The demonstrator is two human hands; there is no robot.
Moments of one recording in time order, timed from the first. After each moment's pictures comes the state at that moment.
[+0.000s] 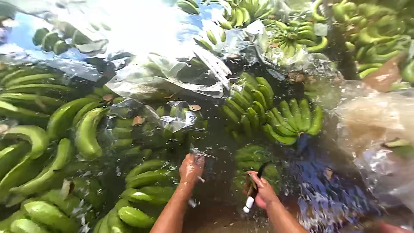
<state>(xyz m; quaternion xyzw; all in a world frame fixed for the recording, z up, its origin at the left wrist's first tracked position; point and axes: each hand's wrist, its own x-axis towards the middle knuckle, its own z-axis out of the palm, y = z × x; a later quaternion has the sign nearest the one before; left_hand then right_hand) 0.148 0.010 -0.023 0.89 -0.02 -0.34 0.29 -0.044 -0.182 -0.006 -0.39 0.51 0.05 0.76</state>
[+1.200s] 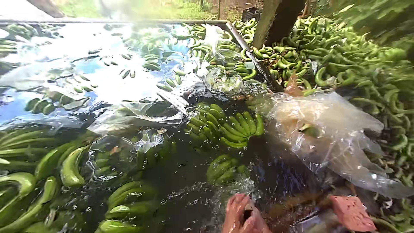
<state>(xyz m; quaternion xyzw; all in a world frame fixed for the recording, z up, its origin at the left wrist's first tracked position) -0.110 -0.094 0.067 0.69 -0.32 -0.35 0.54 -0.172 -0.182 0.055 -0.17 0.51 -0.11 0.84</state>
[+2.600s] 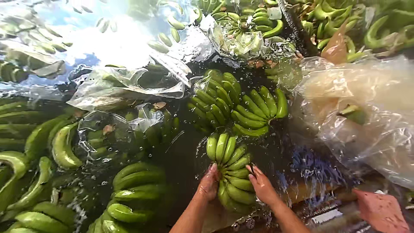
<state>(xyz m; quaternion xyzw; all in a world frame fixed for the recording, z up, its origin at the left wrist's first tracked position) -0.002 -0.089 -0.033 0.53 0.22 -0.46 0.68 -0.125 -0.253 0.035 -0.77 0.37 0.18 0.49</state>
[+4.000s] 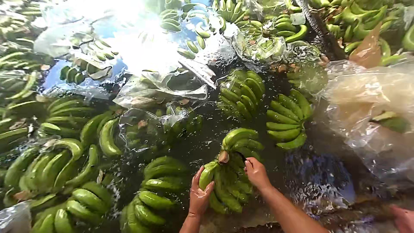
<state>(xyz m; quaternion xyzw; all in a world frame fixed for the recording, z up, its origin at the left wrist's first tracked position) 0.008 0.014 -0.014 0.78 0.00 -0.19 0.59 -0.036 -0.213 0.022 -0.73 0.42 0.18 0.51</state>
